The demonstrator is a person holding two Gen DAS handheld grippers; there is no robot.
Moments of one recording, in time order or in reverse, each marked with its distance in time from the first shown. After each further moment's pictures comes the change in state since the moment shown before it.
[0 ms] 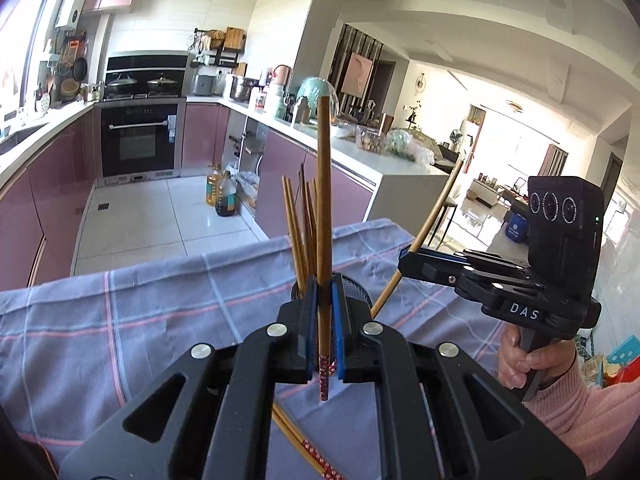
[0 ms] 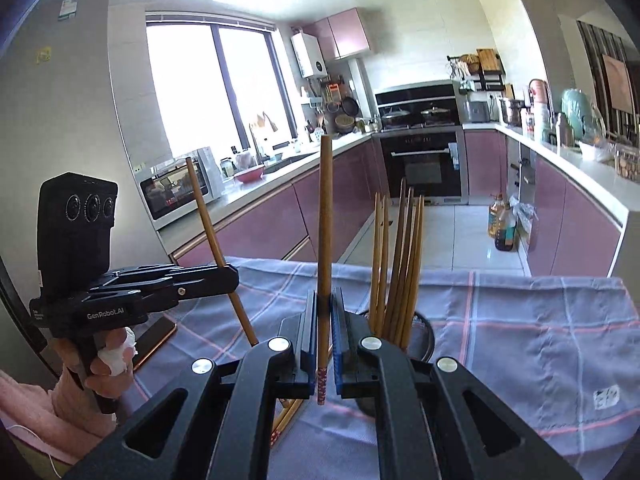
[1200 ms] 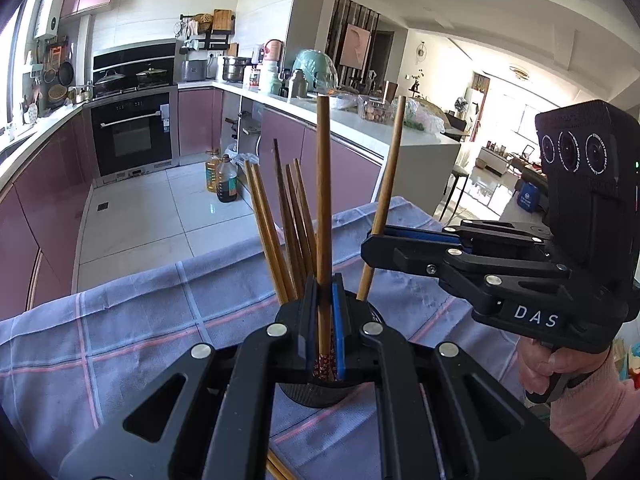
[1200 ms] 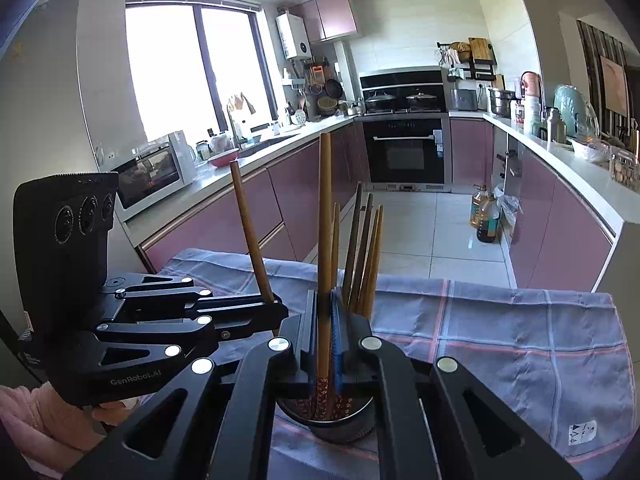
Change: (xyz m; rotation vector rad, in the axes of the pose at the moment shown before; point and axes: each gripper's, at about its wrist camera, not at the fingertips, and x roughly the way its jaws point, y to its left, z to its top) left arm 0.100 -0.022 0.018 0.066 0.119 0.032; right arm 0.055 -0.036 0.010 0.002 0.115 -0.065
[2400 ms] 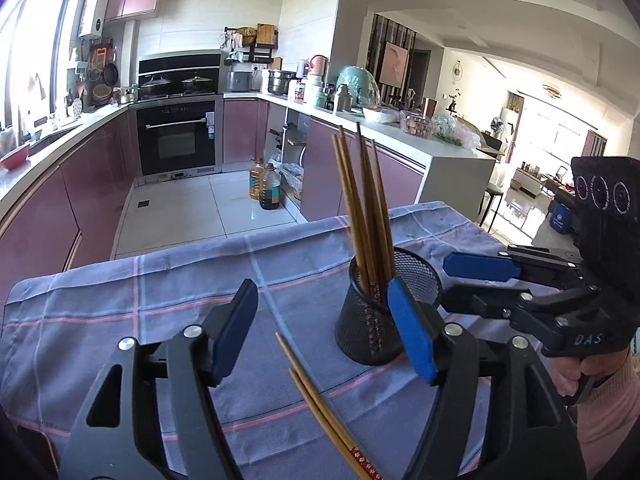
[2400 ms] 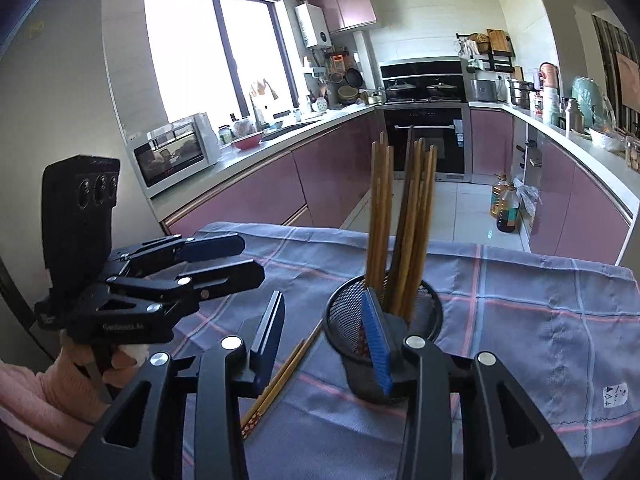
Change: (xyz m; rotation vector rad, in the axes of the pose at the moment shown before) left arm -0.055 0.041 -0.058 -0.068 -0.081 0.158; right arm -0.012 0.047 -0.050 -0.038 0.035 0.094
